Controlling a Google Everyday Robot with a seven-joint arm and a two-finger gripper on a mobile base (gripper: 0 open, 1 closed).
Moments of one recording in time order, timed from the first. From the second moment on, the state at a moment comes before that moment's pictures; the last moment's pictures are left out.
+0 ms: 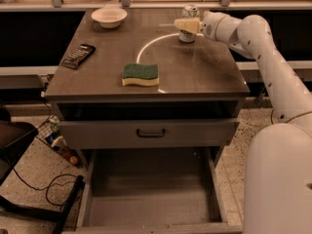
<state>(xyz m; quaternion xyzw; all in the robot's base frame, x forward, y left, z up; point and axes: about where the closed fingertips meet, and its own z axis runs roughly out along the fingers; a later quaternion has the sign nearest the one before) 0.907 -0.158 0.905 -0.22 0.70 0.21 0.64</state>
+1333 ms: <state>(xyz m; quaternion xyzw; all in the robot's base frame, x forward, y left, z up) 0.909 -0.145 0.901 -0.22 0.70 0.22 0.64</state>
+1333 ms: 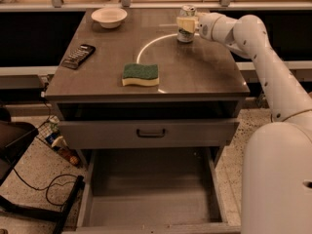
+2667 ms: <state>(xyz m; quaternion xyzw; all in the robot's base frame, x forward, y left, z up) 0.837 -0.059 1.000 -0.33 0.65 0.20 0.66</state>
